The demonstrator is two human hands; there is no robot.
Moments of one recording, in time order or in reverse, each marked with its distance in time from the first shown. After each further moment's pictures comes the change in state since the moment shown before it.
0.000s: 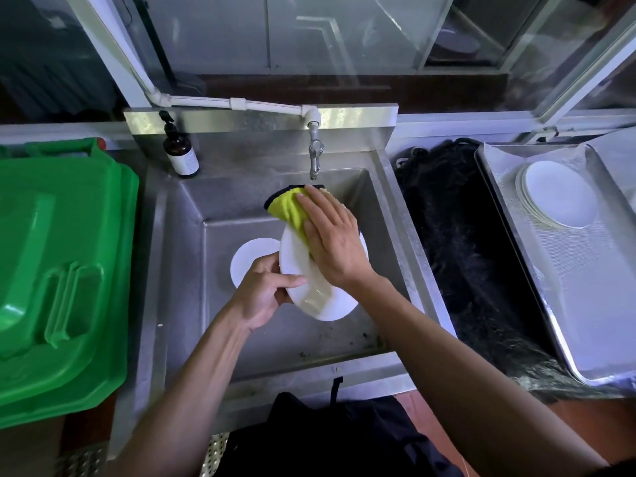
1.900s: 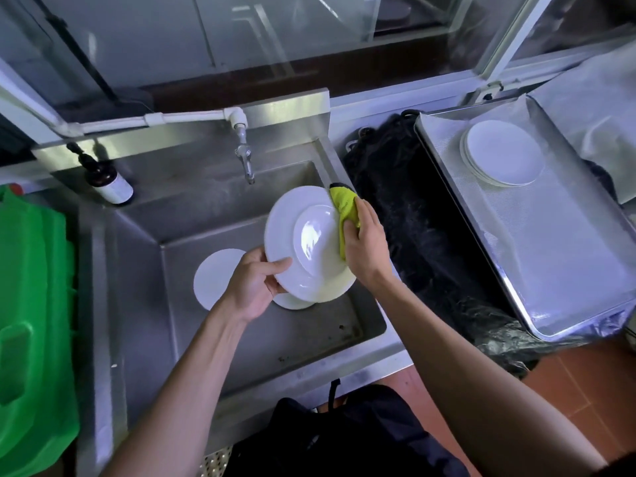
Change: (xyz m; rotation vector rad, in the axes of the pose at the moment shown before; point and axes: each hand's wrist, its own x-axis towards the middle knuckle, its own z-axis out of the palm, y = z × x) left_hand 0.062 -0.014 0.075 -0.014 0.018 -0.091; right_hand -0.054 0.106 -0.072 0.267 0.182 0.680
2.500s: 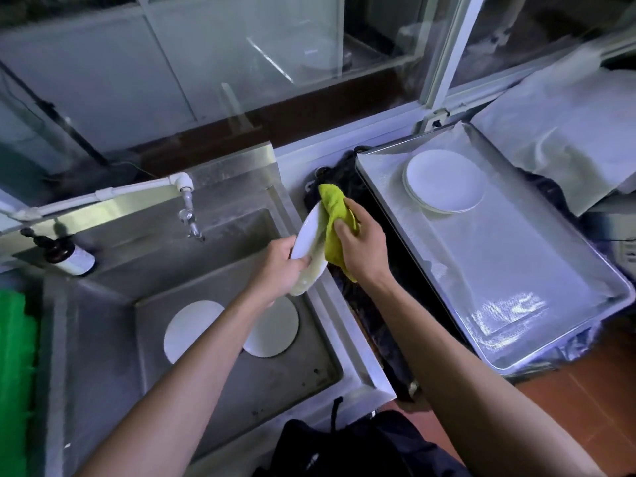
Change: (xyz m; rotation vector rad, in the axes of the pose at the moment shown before) left_hand 0.094 0.016 0.170 0.892 0.094 0.200; right_hand 0.066 0.031 -0.125 0.406 0.105 0.032
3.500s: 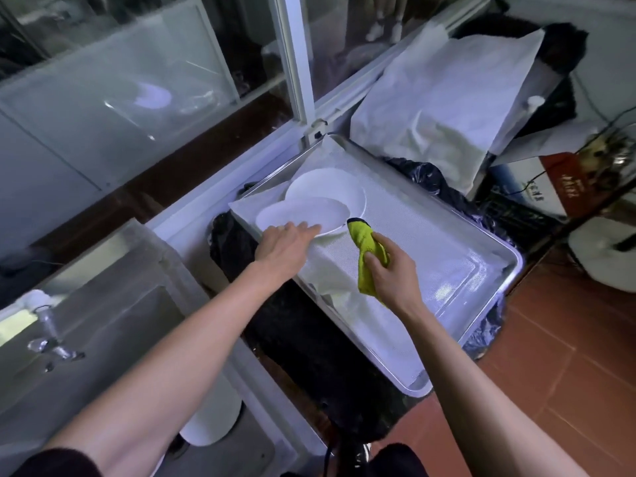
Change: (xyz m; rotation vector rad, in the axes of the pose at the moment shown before) left_hand 0.136 0.139 0.222 1.391 -0.202 0.686; right_hand 0.037 0.121 -0.242 -0.146 0.334 0.215
